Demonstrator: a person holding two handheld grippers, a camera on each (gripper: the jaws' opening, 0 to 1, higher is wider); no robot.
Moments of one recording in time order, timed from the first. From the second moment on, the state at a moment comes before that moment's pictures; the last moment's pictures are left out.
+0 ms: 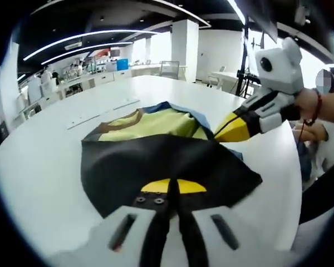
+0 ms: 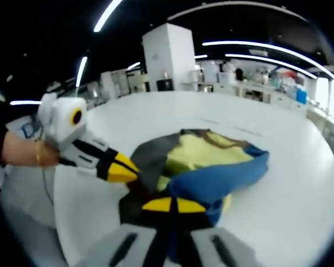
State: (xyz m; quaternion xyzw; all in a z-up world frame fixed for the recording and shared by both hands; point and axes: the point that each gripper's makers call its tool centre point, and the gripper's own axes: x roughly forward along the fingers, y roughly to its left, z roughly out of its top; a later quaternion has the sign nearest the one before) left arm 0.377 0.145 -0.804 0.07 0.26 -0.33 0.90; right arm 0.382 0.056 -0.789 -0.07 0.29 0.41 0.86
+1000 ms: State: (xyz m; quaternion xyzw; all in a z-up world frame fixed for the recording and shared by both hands) left arm 0.395 0.241 -0.733 -0.07 0.20 -0.22 0.95; right arm 0.424 -0.021 -0.727 -0.05 0.24 0.32 0.91
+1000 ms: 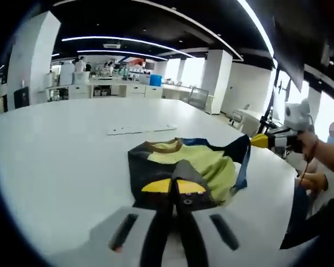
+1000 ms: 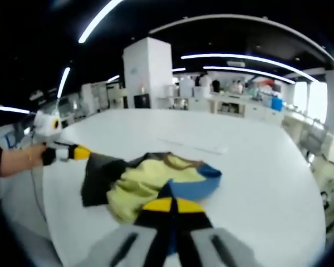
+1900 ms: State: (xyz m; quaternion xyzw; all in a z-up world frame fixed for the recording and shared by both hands) left arm 0.418 0.361 -0.763 -0.14 0.22 -0.07 0.96; right arm 0.469 -0.139 -0.731 -0.01 0.28 0.17 0.95
